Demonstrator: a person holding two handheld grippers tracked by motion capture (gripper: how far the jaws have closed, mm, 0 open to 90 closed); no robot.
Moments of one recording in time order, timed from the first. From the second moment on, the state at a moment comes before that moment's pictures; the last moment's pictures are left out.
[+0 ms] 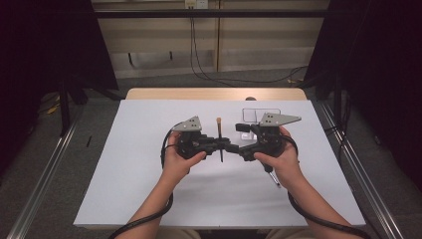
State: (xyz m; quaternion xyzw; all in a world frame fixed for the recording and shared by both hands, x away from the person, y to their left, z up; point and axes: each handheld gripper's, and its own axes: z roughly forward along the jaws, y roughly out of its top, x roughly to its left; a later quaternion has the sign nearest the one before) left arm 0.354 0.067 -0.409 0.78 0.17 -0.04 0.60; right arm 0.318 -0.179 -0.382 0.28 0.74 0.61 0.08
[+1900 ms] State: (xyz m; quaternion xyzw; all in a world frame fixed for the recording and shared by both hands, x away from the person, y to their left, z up) left arm 0.350 0.071 -0.407 0.77 0.16 -0.04 0.61; right arm 0.319 -0.168 -0.374 0.27 0.72 0.63 0.10
